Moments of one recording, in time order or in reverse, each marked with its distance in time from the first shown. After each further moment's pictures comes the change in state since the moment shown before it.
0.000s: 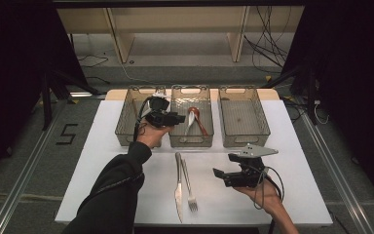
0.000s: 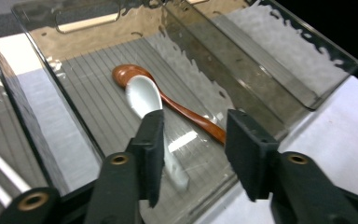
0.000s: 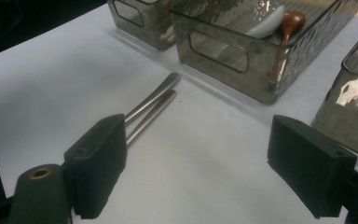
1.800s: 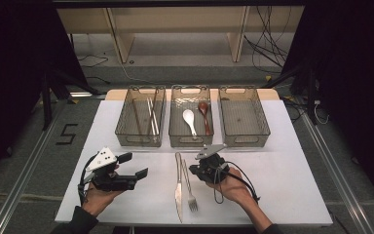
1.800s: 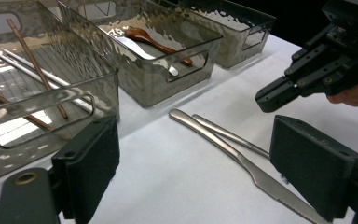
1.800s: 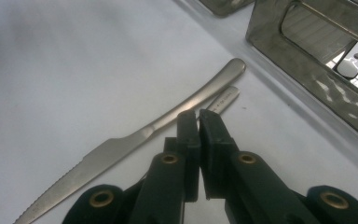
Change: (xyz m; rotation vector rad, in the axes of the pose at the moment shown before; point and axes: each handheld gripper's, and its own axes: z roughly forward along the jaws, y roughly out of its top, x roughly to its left) left arm -0.003 -0.164 -0.128 -0.212 -0.048 0.128; right arm 0.044 0.024 0.081 0.215 0.069 -0.181
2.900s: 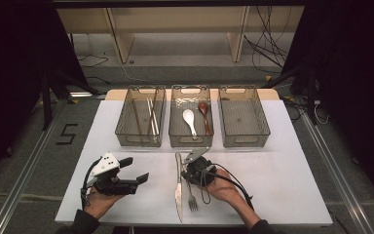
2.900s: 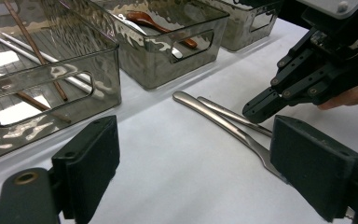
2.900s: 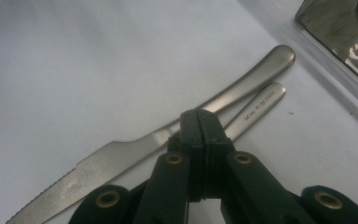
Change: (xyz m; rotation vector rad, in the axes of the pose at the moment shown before) left arm 0.001 -0.015 0.006 0.020 0.021 0.004; right arm 0.009 0.002 0.039 0.101 0.044 -0.082
